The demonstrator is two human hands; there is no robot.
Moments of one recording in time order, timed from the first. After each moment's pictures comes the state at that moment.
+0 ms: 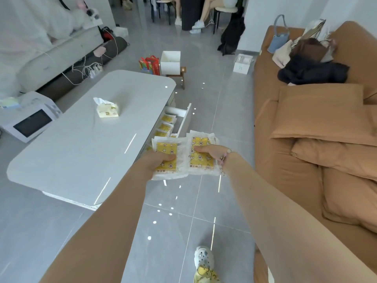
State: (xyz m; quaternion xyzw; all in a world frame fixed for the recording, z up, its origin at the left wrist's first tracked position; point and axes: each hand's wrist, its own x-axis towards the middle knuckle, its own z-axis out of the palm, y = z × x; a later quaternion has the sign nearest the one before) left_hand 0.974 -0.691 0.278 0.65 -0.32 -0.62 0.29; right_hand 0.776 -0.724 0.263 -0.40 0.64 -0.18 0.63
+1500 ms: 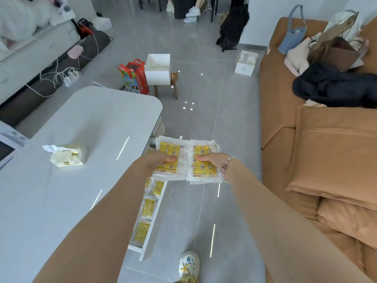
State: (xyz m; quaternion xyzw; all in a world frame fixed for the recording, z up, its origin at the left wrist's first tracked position) left_hand 0.892 -1.140 0.254 0.66 -0.35 -0.63 0.20; right_hand 0.696 -1.146 0.231 -0.39 0.68 -0.11 0.61
